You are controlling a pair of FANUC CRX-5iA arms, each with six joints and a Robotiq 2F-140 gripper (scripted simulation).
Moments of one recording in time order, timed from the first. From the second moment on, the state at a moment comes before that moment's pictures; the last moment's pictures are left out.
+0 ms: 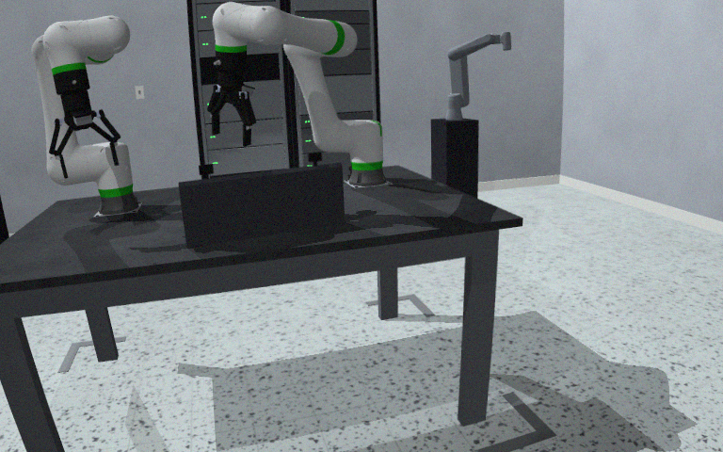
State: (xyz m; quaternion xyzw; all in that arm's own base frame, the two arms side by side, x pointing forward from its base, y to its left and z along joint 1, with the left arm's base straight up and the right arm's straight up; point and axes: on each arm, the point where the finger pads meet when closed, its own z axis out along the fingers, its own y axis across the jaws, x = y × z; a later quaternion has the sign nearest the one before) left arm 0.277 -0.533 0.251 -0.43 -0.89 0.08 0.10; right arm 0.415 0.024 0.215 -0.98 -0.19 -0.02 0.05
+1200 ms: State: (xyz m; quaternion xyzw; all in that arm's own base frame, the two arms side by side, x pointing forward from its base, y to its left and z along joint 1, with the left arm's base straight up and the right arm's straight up) left arm 0.242 -0.510 0.308 -0.66 -0.75 0.00 0.00; right arm 0.294 -0.356 0.249 -0.93 0.36 -0.01 0.01
